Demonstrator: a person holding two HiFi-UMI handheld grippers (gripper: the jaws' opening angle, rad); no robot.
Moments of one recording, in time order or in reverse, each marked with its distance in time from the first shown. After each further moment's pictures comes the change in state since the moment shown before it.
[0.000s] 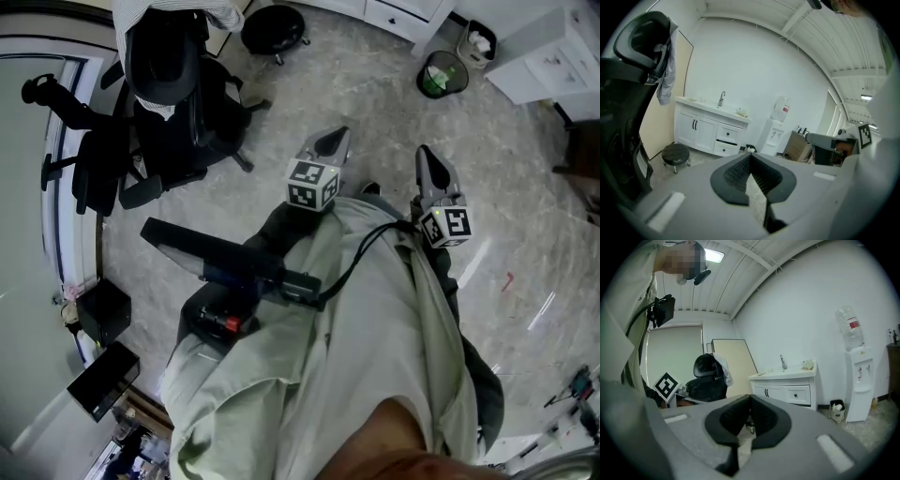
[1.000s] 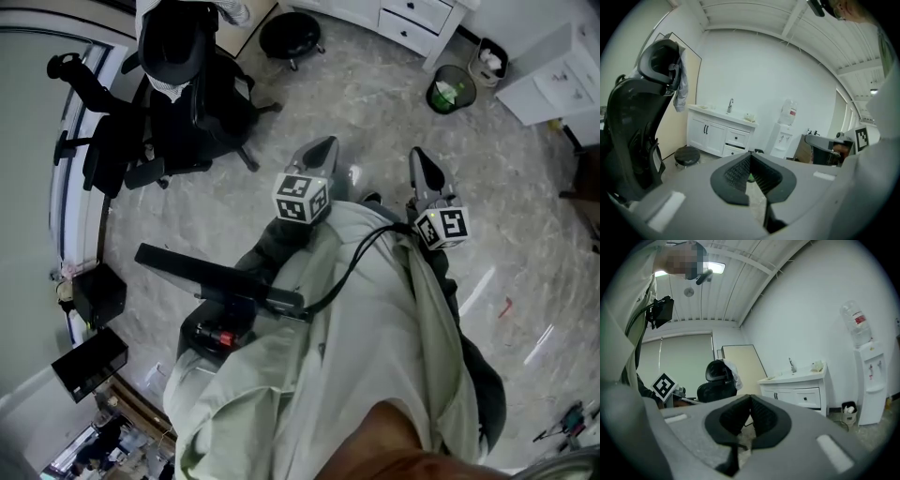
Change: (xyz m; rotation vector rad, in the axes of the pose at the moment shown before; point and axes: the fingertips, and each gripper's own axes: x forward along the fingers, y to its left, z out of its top) left arm -0.038 -0.029 -0.010 -0.002 -0.080 0.143; right arm -0.027 -0.005 0.001 0.005 -0.068 0.138
